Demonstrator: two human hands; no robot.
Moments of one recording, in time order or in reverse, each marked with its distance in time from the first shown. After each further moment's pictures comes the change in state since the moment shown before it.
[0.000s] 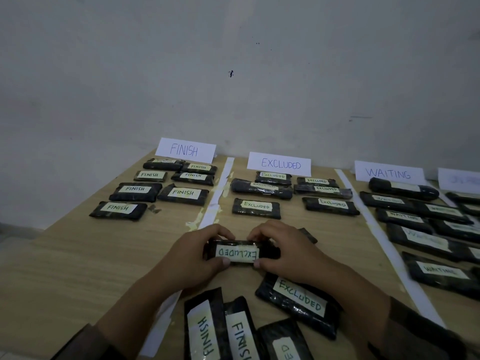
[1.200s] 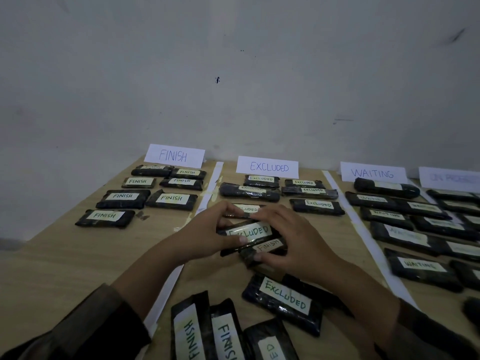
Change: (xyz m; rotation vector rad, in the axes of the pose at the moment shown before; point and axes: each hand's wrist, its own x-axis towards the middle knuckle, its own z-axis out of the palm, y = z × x) left_hand 0.039 0.045 -0.005 -0.360 -0.144 -0.038; right_hand -0.020 0.015 -0.020 -0.159 0.244 -0.122
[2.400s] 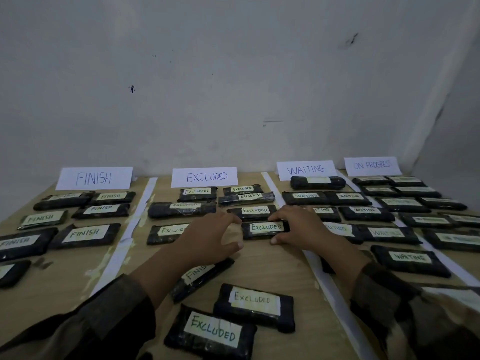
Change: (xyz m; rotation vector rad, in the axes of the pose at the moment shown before) left_hand 0.108 0.031 0.091 0.805 -0.115 0.310; right_hand -0.026 0.151 -0.057 -0.283 -0.160 0.513
